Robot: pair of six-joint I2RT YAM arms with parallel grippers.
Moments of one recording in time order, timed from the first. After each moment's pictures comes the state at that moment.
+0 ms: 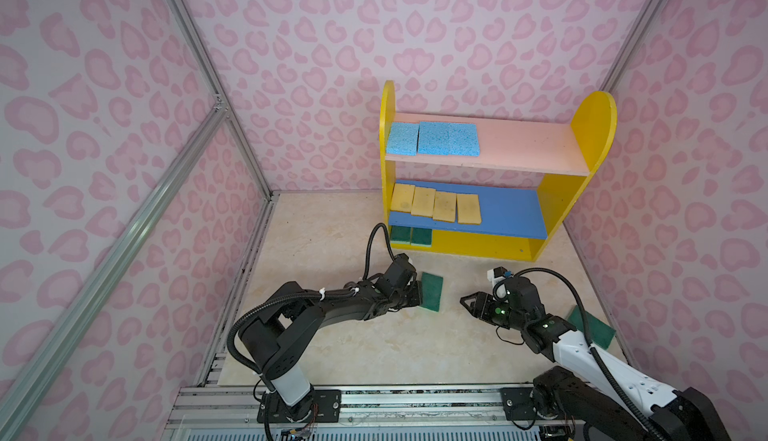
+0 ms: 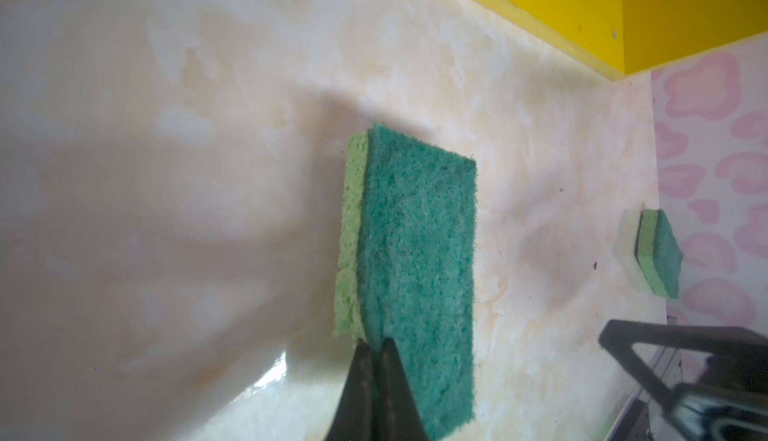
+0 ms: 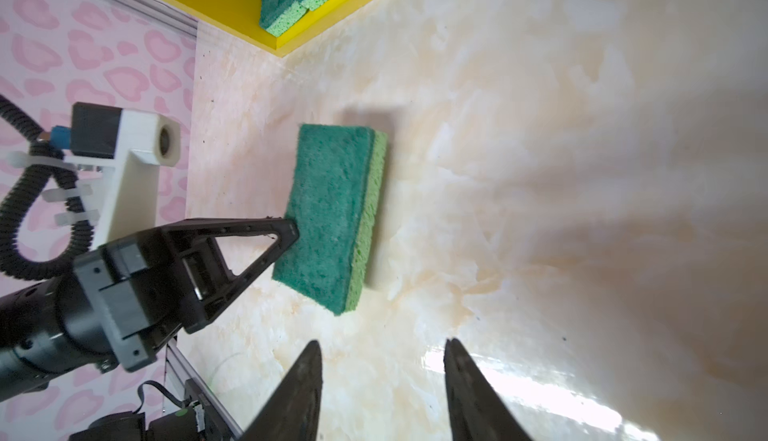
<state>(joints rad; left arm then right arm) -0.81 1.66 0.83 0.02 0.09 -0.85 0.43 0.94 0.29 -0.04 -0.32 0.86</state>
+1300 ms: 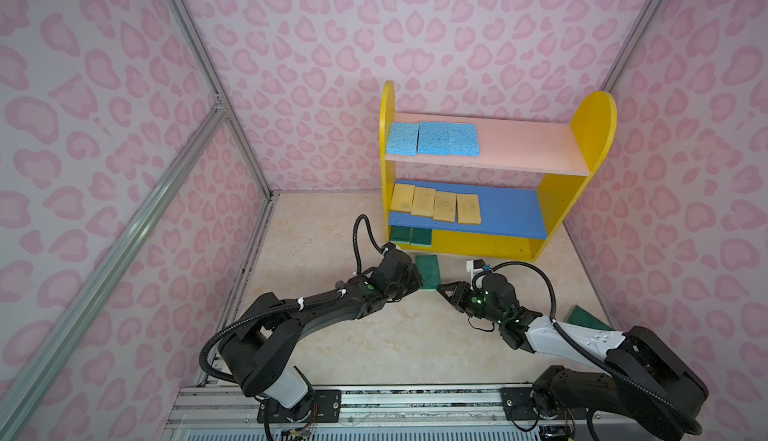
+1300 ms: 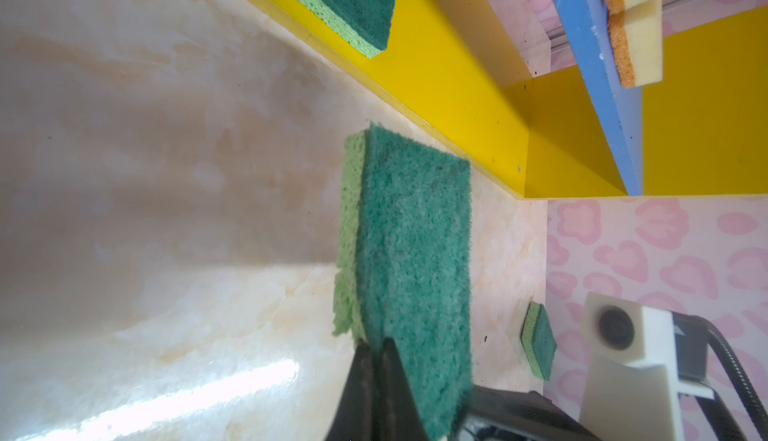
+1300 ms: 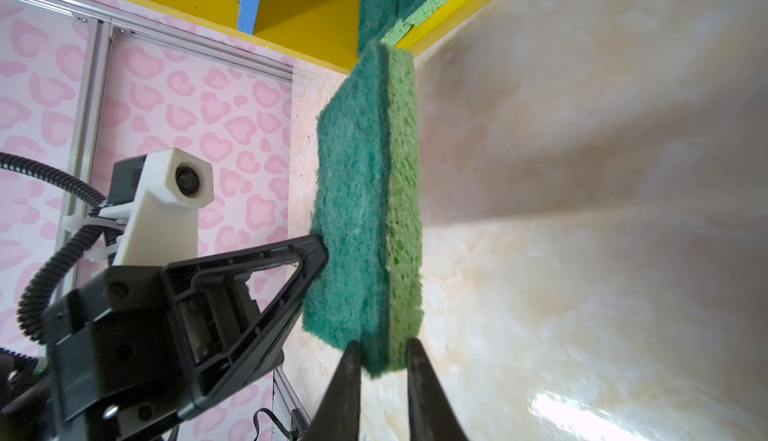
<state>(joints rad) -0.81 1.56 0.86 0.02 0.02 -1.10 0.62 1.27 0.36 0.47 -0.25 1.14</state>
